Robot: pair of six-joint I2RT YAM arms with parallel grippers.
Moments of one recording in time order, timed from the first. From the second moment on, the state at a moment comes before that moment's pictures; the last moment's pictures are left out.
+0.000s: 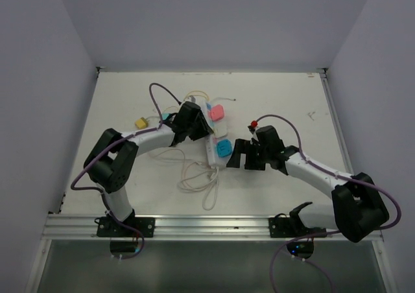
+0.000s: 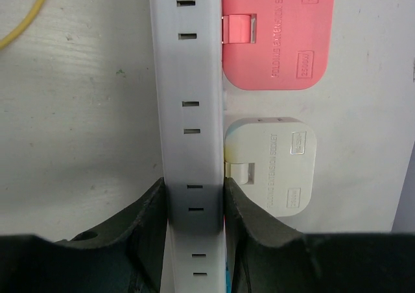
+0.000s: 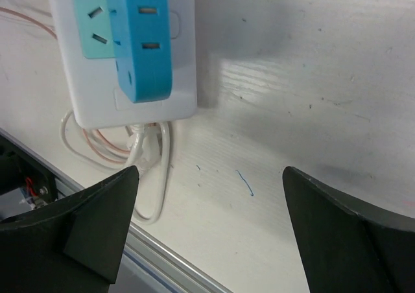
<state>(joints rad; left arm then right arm) -0.60 1.79 1.08 -0.04 -0.01 -0.92 0.50 1.28 0.61 -0.24 -0.30 0.60</state>
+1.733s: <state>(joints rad) -0.56 1.74 0.98 0.03 0.04 -0.92 0.50 1.61 0.76 0.16 -0.47 0.71</state>
